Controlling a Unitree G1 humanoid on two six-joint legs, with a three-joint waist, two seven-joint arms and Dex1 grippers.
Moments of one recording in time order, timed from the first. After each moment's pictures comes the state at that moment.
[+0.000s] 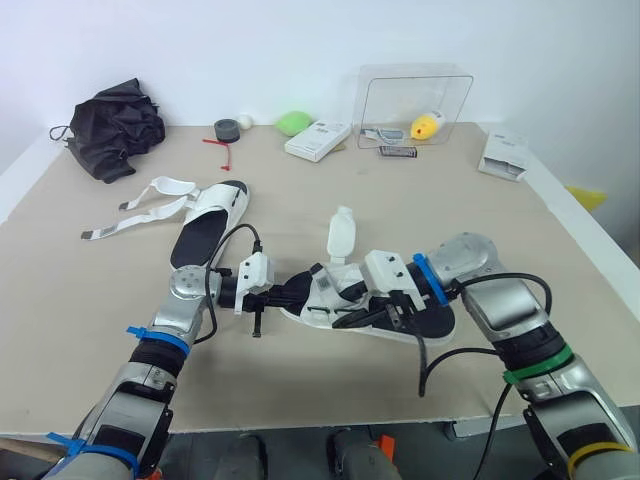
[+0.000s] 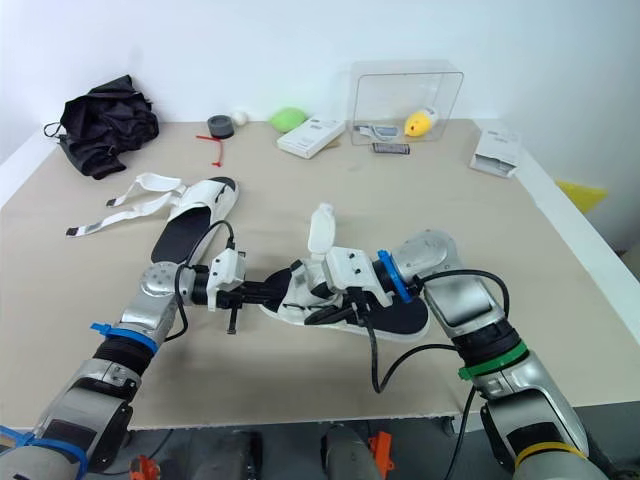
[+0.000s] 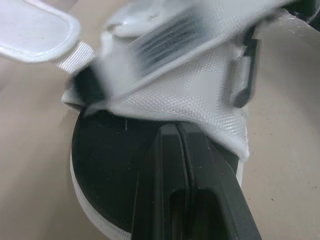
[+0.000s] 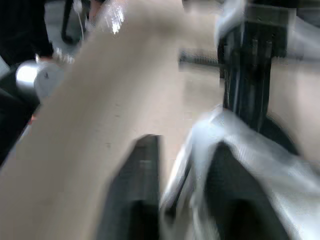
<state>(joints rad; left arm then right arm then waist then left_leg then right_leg) -0.62 0.36 -0.18 0.61 -0.20 -0.26 -1.39 -0.67 -0.62 0.34 0.04 0.15 0.24 1.48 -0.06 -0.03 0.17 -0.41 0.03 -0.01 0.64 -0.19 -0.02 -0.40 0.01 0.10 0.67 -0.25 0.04</state>
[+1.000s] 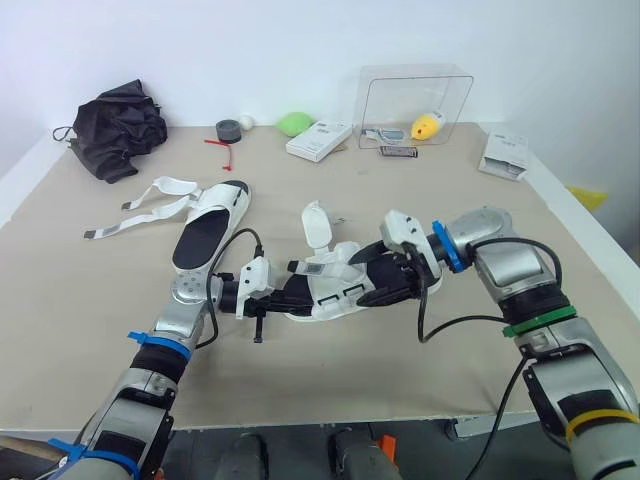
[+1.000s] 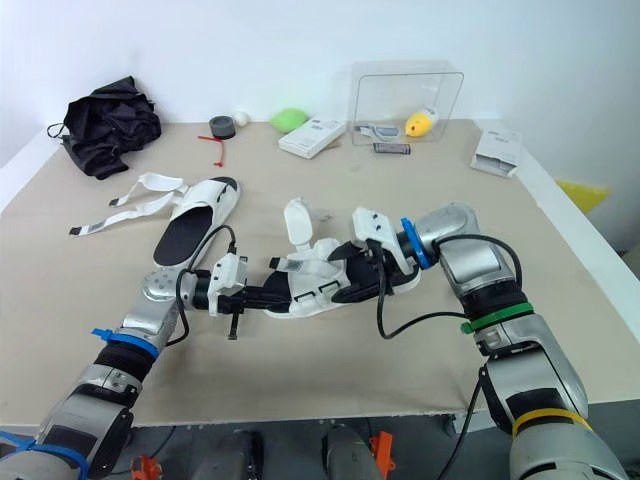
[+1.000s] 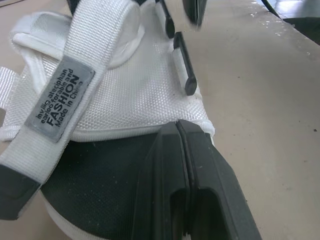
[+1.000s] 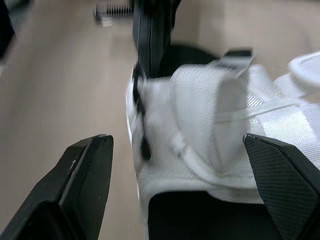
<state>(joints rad) -0.59 0.35 -0.18 0.57 -0.21 -0.23 -1.40 -0.91 -0.62 0.32 0.40 0.20 0.35 1.53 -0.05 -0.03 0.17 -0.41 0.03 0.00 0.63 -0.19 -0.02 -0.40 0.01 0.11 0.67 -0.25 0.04</state>
